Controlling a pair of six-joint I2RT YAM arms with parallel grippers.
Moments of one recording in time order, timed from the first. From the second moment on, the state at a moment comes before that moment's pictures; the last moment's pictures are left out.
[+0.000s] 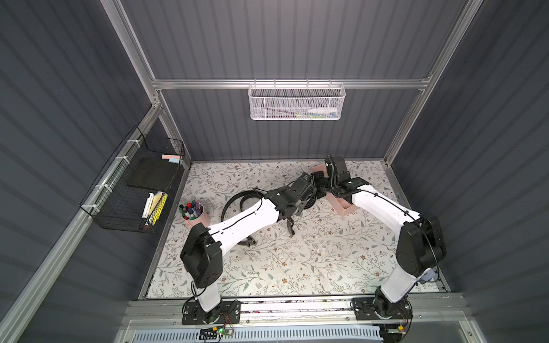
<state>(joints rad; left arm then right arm) -0.86 1.73 1.55 -0.70 -0.44 -0.13 0.43 1.72 1.38 -0.27 -0.38 1.67</state>
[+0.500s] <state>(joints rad) -0.85 1.57 1.49 -0.69 -0.35 -0.16 0.28 1.55 1.39 -0.17 -0.43 1.25</state>
